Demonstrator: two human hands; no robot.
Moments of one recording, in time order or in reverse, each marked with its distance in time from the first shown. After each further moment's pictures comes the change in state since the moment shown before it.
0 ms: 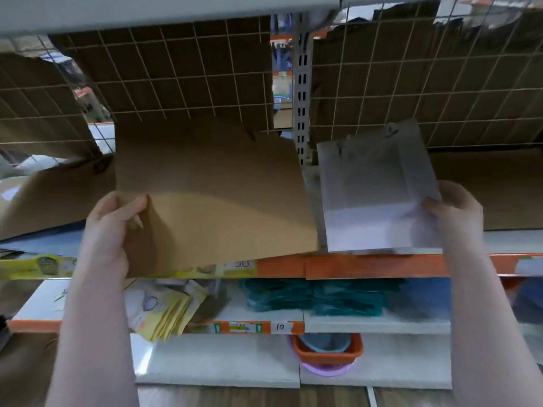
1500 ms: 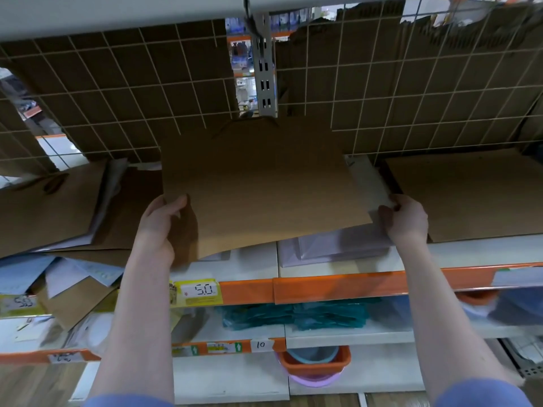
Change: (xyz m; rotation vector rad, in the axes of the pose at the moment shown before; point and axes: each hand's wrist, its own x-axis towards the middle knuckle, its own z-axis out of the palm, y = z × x) left_hand 0.021 -0.033 0.124 -0.099 -0.107 -0.218; right_hand 0.072 0.040 0.025 -0.528 -0.020 0.017
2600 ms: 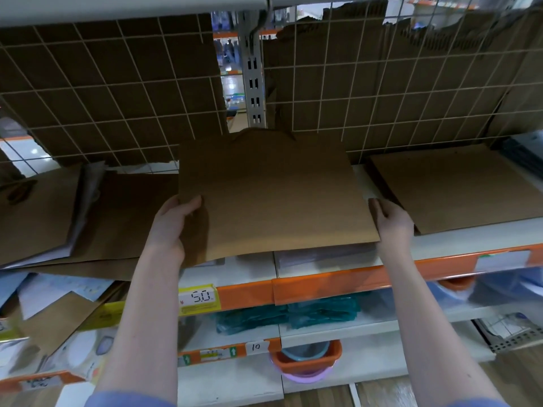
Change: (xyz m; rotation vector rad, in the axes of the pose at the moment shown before) left_hand 0.010 -0.009 0.018 0.127 -0.152 -0.047; right_hand -0.037 -0.004 0.009 0.193 0.120 -0.091
